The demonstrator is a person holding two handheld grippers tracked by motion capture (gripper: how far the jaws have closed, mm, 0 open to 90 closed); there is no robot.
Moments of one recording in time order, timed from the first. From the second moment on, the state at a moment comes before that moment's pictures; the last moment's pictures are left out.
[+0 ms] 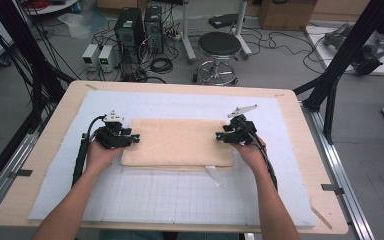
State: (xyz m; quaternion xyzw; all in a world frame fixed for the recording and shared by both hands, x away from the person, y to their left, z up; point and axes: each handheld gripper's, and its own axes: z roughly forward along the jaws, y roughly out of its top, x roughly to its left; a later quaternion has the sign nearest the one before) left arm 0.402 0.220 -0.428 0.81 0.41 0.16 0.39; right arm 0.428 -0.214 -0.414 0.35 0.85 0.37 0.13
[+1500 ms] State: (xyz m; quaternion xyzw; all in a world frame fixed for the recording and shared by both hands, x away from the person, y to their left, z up) left arm 0.337 0.246 -0.396 0.79 0.37 0.16 0.47; right arm 0.367 -0.222 -0.381 0.32 0.83 0.43 0.15
